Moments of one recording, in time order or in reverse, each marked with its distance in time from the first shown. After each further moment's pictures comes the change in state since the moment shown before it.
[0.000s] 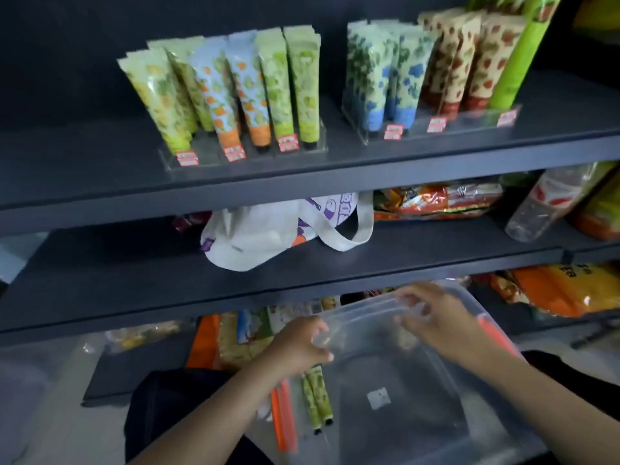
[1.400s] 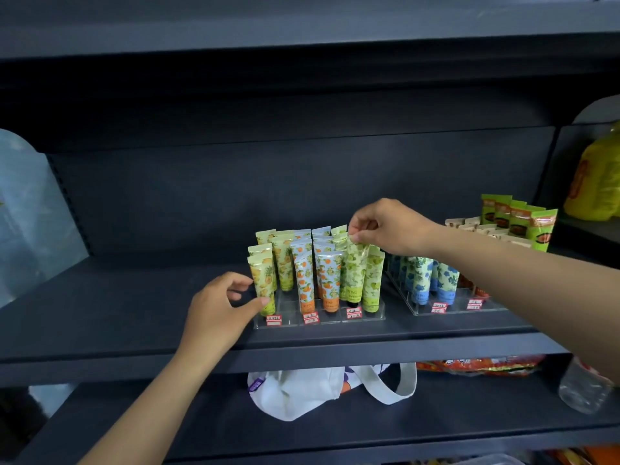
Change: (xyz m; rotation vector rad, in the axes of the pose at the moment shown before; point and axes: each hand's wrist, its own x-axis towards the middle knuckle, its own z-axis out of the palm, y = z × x) left_hand -0.091 0.044 -0.275 -0.200 1.036 0.236; right_hand 0.193 -0.262 -0.161 -0.222 0.043 -0.425
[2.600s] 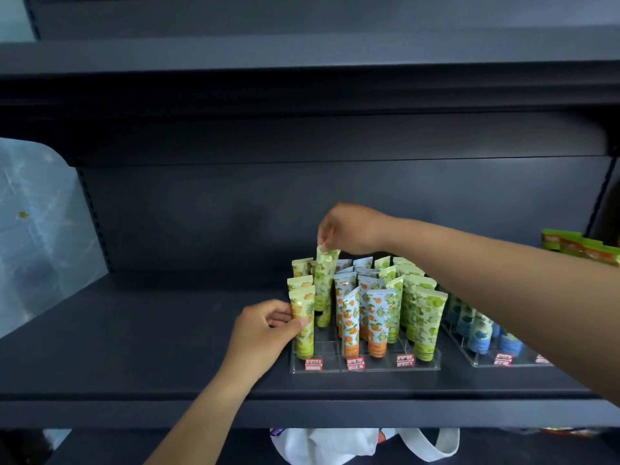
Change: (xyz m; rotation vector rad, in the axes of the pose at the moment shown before) left_hand 0.040 -0.019 0.006 -0.270 -0.138 -0.054; right_hand 0.107 -0.077 0.028 -0.208 -0.163 -0.051
